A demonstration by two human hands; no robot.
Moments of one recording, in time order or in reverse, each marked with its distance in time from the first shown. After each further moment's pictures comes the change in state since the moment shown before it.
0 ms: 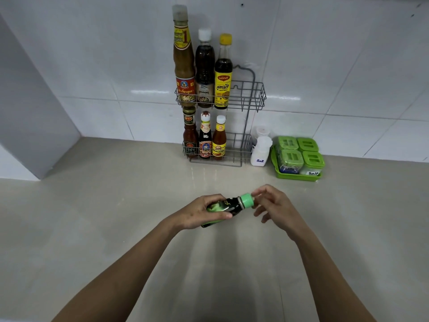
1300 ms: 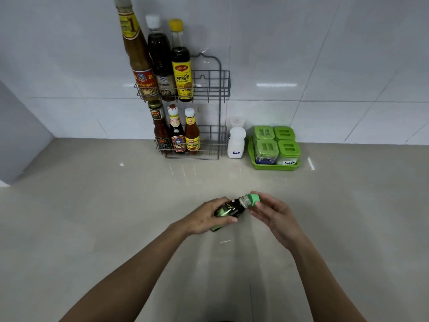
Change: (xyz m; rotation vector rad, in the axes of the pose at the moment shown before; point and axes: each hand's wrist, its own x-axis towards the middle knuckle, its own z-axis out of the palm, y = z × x) left_hand 0.051 0.007 0.077 0.102 0.012 -0.010; right_hand -0.007 0.090 -0.053 0.709 -0.057 0.061
